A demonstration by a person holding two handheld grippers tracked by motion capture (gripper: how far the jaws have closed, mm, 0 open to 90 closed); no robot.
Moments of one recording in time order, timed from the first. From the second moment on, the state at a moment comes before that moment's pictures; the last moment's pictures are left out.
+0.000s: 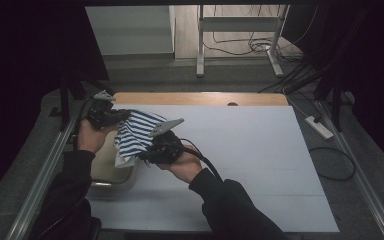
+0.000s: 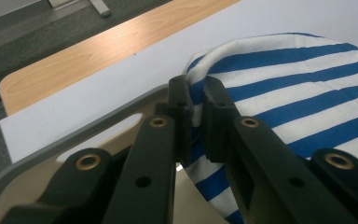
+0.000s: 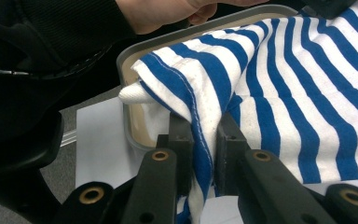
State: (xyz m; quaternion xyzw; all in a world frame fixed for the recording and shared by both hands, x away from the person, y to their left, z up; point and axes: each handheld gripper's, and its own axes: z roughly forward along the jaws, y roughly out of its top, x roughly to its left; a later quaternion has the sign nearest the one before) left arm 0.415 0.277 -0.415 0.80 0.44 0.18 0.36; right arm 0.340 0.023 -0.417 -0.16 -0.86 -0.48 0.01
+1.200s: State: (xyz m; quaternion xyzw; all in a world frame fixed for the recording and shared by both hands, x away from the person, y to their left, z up) left arm 0.399 0.346 -0.424 0.77 0.49 0.20 0.35; right arm 0.341 0.097 -0.427 -0.13 -0.87 -0.47 0.01
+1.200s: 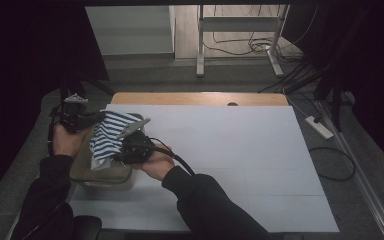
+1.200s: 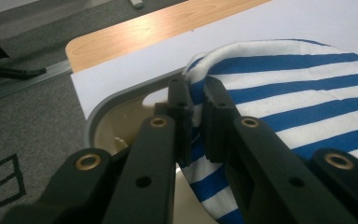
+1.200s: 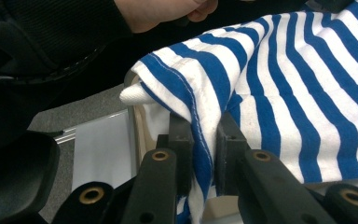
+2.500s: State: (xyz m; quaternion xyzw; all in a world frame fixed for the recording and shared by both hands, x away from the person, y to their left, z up) left arm 0.410 0.362 -0.468 0.78 0.52 0.17 0.30; right arm 0.343 0.125 -0.473 -0.15 -0.90 -0.42 0.01
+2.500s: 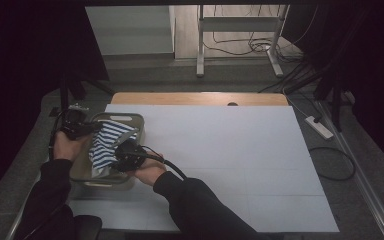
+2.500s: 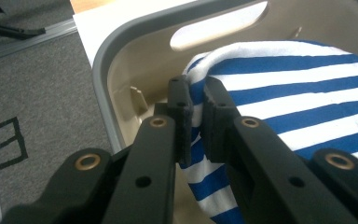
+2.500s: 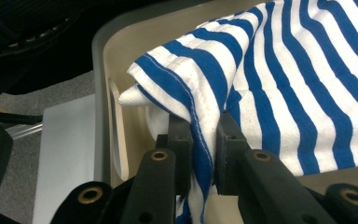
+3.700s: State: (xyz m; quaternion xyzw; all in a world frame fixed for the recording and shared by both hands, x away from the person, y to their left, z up) left arm 0.406 0.357 -0.460 0.75 0.54 0.18 0.32; right arm 0.345 0.100 -0.458 -0.16 -0.89 -0.43 0.00
